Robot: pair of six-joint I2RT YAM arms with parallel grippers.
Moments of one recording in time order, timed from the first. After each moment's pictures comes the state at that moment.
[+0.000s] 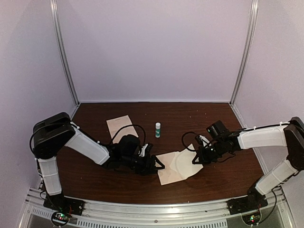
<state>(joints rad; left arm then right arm) -0.97 1.93 0.81 0.50 0.48 -1.07 0.56 1.46 0.68 -0.29 -0.42 0.53</state>
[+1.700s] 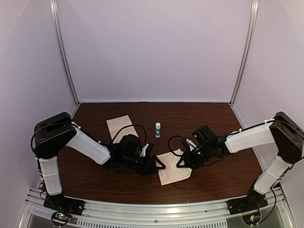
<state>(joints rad) -0.97 1.94 0.82 0.51 0.49 -1.07 0.72 1.61 0.71 -0.08 -0.44 0.69</state>
